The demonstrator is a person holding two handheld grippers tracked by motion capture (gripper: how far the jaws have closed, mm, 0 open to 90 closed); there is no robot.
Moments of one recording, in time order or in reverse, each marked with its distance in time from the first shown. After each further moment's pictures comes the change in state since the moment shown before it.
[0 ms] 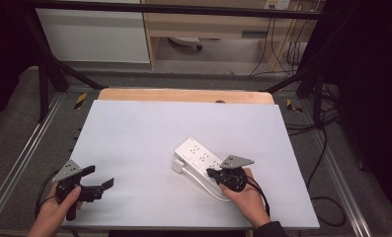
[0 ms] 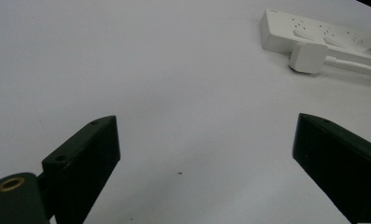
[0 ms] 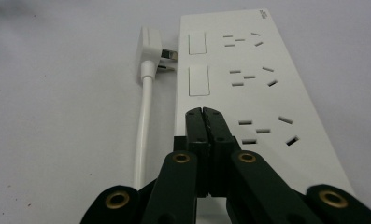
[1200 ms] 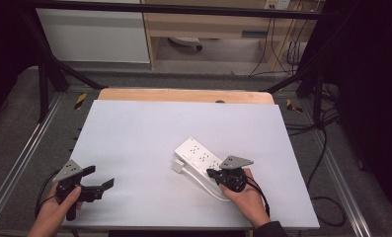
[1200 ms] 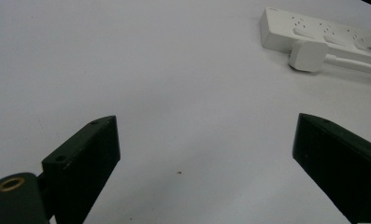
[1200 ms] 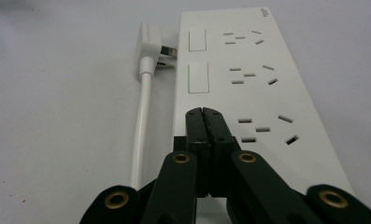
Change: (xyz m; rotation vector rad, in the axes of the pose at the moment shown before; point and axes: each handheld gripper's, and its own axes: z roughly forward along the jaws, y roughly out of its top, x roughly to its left) left arm 0.000 0.000 0.001 0.004 -0.002 0.005; right arm 0.000 -0.001 0.001 0.007 -0.004 -0.016
